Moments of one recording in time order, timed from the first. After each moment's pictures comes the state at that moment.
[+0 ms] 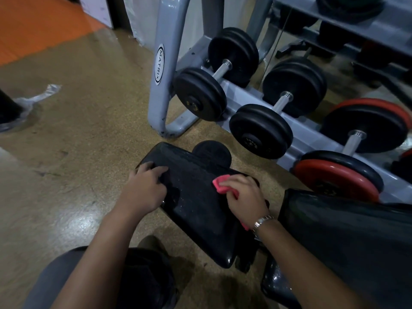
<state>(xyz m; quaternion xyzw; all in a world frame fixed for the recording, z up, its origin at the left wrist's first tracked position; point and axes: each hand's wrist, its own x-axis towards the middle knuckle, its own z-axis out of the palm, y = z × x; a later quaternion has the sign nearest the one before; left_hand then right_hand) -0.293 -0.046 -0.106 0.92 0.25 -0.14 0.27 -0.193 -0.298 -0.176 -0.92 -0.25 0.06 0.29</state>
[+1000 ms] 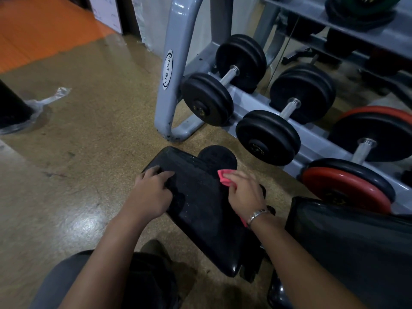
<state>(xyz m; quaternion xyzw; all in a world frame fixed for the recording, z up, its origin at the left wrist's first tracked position) -0.292 -0.047 -0.106 0.91 0.26 -0.14 0.30 -0.177 -0.265 -0.167 -0.93 -0.22 0.08 0.27</state>
